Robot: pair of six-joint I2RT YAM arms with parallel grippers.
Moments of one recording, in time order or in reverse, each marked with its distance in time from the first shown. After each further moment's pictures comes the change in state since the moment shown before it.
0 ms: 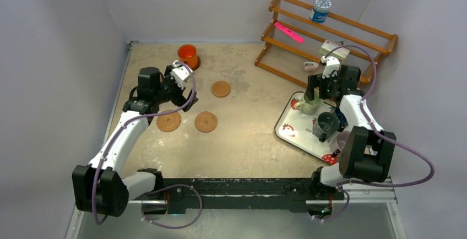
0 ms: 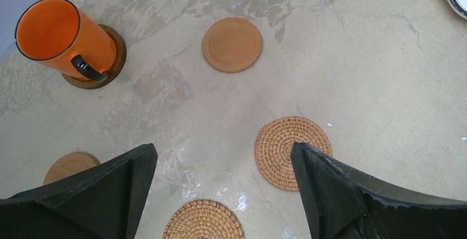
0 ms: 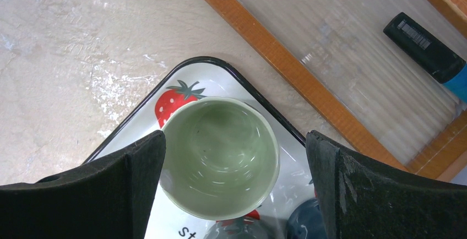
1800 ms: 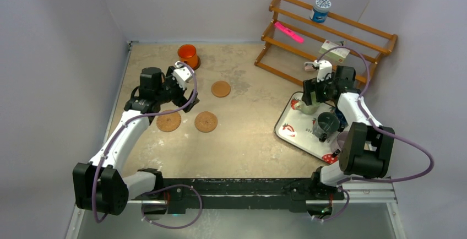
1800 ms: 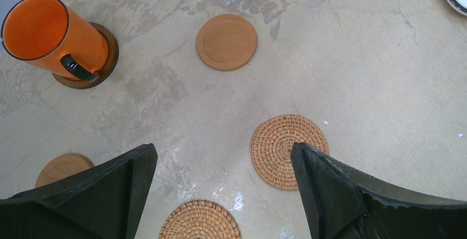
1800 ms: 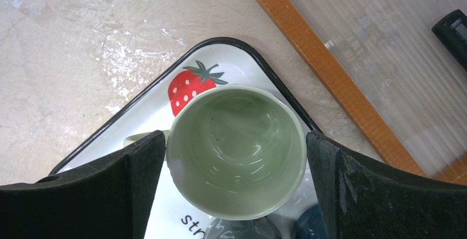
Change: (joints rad) left arm -0.013 0.016 0.000 -0.006 0.000 0.003; right arm 0.023 0.039 0.014 -0.085 -0.047 -0.098
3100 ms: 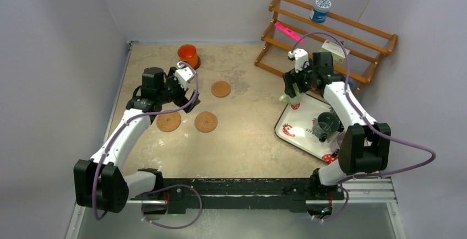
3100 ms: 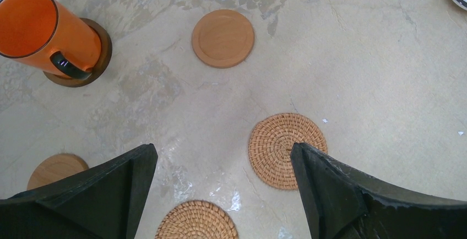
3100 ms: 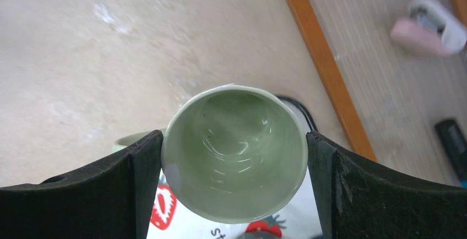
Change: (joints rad) left arm -0.011 0.020 0.000 0.000 -0.008 0.000; right arm 0.237 0.022 0.174 -0.136 0.108 -0.025
